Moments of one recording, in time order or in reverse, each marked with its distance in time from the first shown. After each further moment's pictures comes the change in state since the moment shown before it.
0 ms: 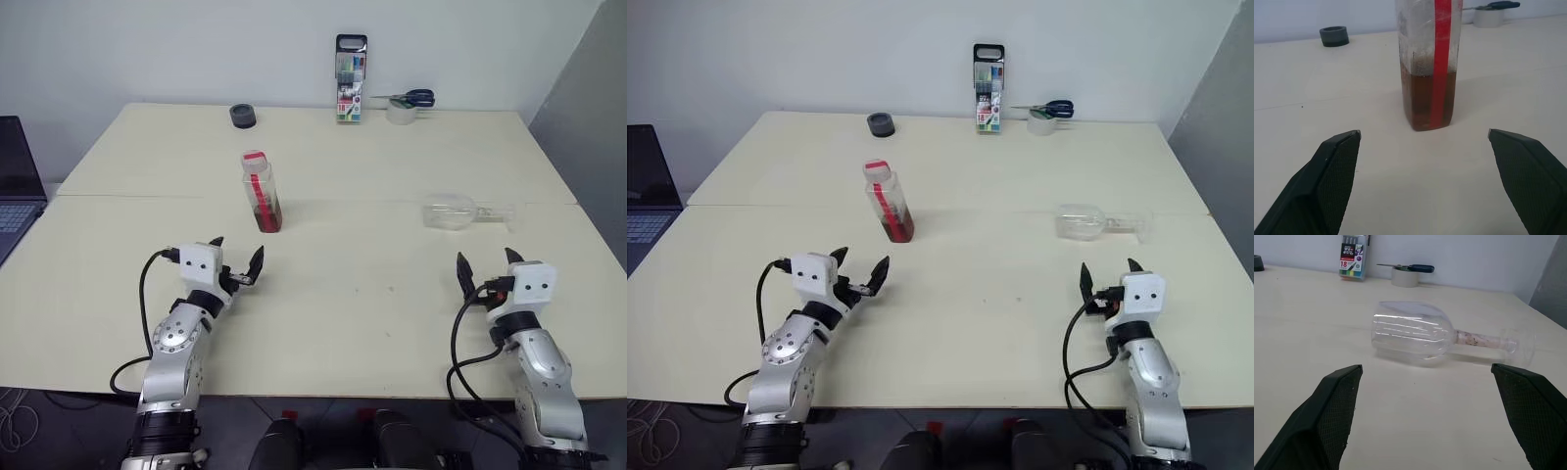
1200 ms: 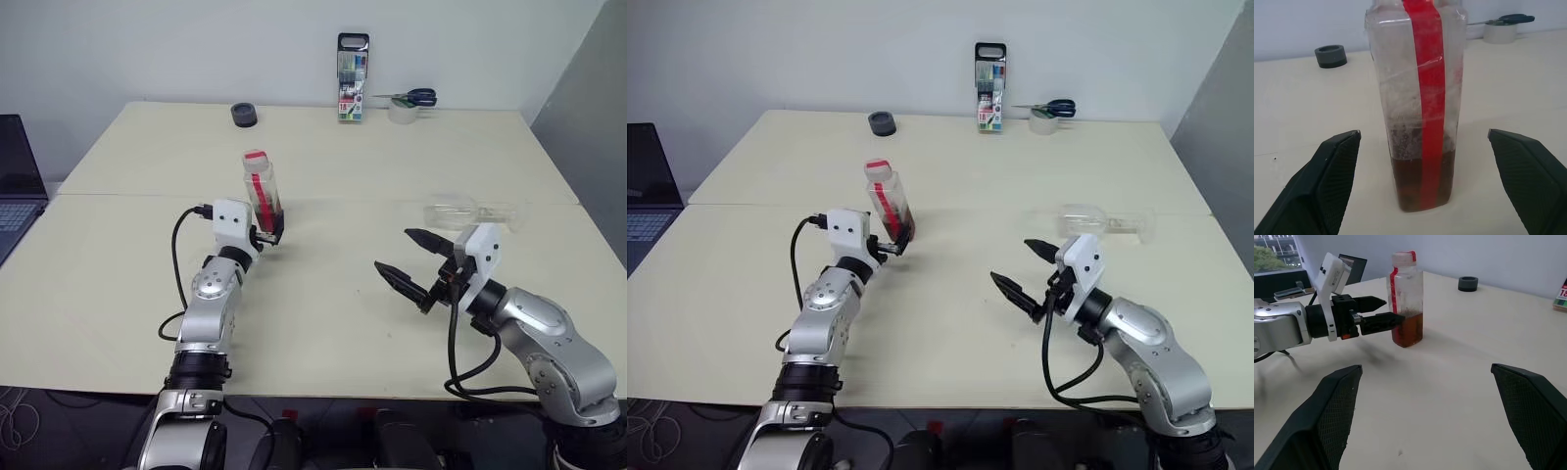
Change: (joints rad) left arm -0.318 -0.064 -0.062 0.194 0.094 0.077 0.168; right arm -0.182 -0.263 0.184 -0.358 0.382 0.499 0.384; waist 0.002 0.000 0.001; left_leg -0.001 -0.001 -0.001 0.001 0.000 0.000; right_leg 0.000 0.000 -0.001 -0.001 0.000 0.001
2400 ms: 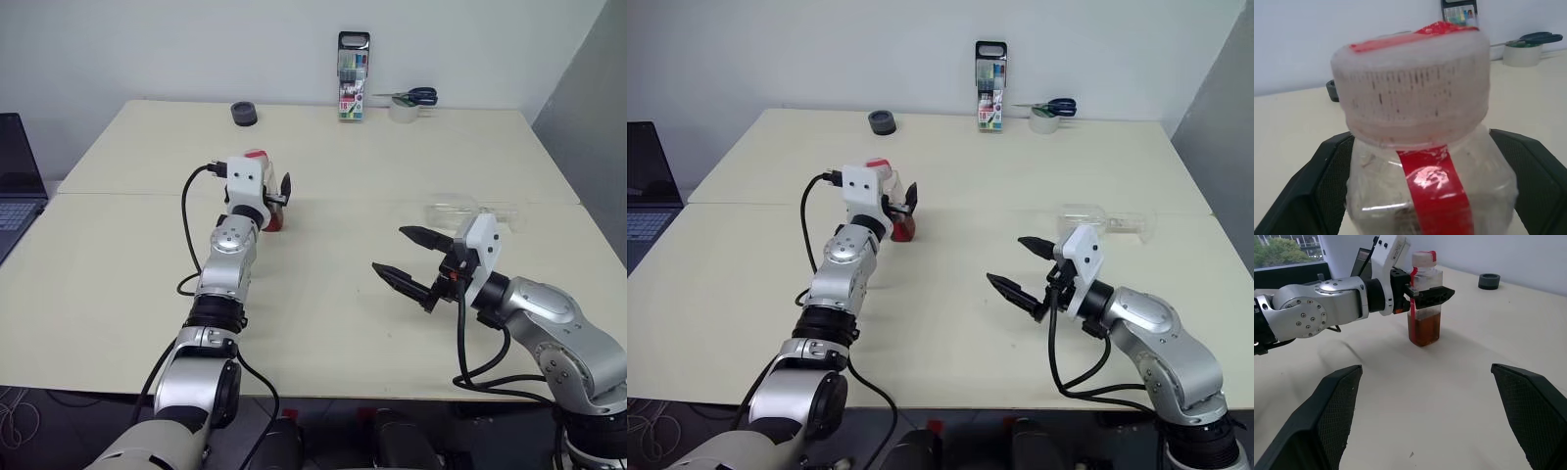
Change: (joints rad) left arm -0.313 -0.007 -0.010 0.356 0.072 -0.108 0.093; right arm -0.056 -0.062 -0.009 -0.009 0.055 0.065 0.040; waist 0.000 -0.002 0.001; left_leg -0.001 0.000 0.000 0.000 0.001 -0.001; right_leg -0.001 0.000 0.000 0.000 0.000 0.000
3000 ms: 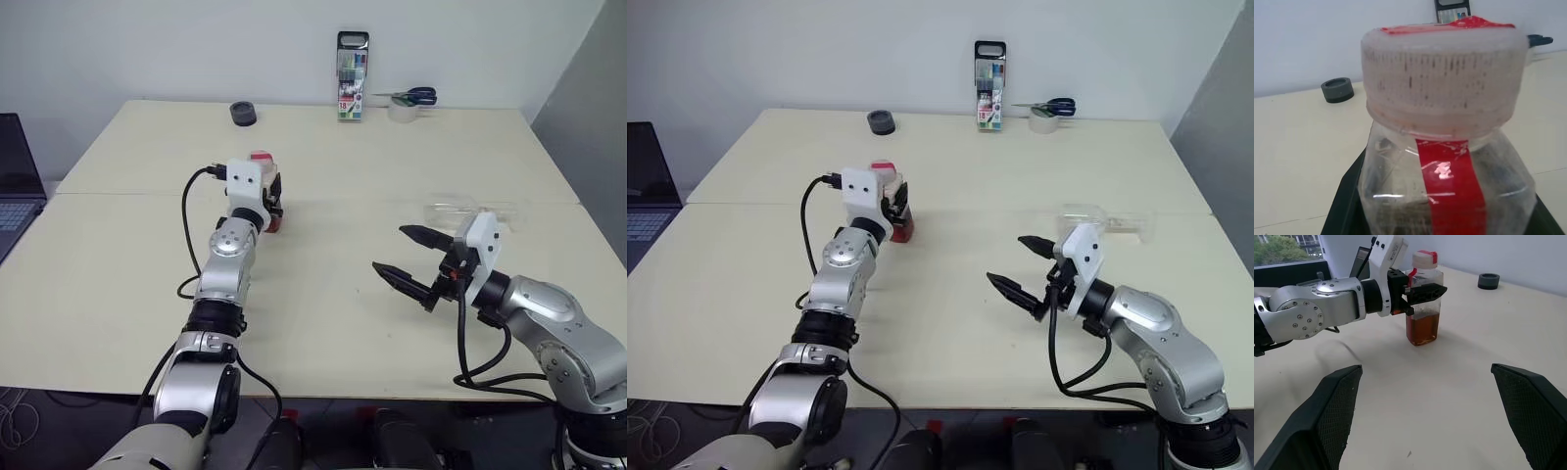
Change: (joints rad) left arm 0.050 -0.003 0.008 -0.069 -0.036 0.006 -0.048; right arm -0.009 -0.005 0.000 -0.002 0.001 0.004 -0.002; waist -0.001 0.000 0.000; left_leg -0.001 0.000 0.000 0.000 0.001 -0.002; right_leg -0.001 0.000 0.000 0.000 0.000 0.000
